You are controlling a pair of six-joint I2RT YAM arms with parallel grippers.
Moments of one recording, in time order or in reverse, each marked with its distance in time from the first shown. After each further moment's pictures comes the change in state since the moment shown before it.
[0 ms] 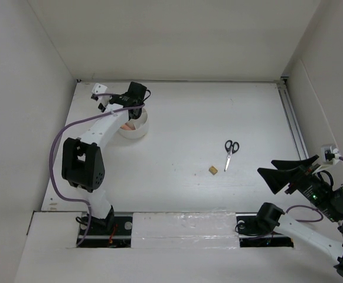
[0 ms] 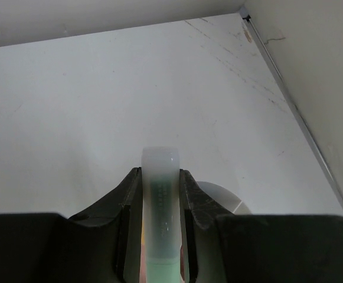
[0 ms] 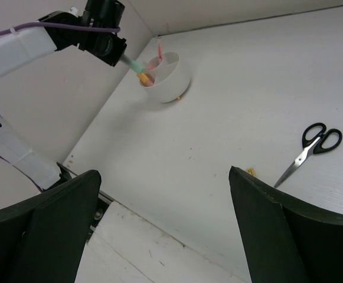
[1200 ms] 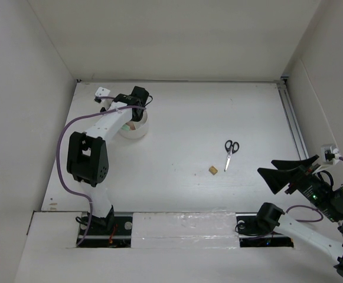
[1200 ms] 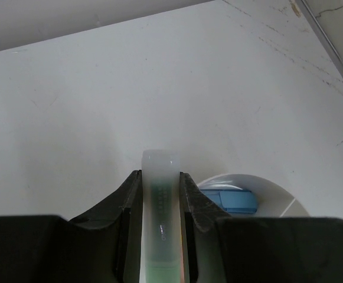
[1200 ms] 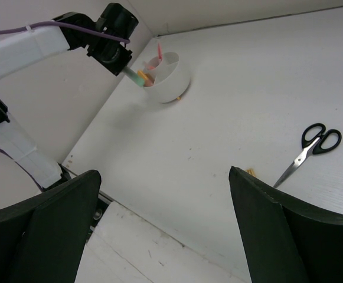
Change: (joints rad) left arm 0.000 0.082 0.027 -0.174 0.017 -0.068; right arm 0.000 0.000 0.000 0.000 0.000 -0.003
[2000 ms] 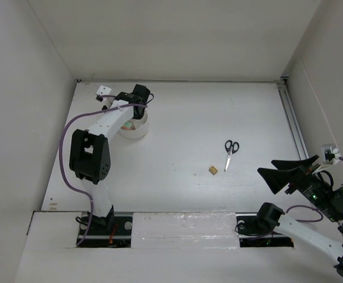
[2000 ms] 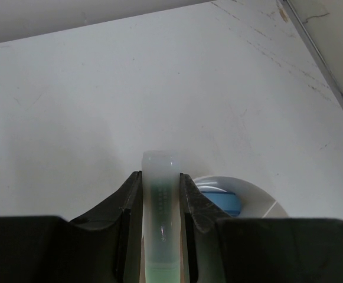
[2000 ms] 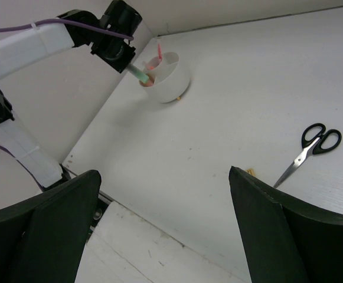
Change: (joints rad) left arm 0.000 0.034 0.045 0.017 0.000 -0.017; right arm 0.000 0.000 0.000 0.000 0.000 0.000
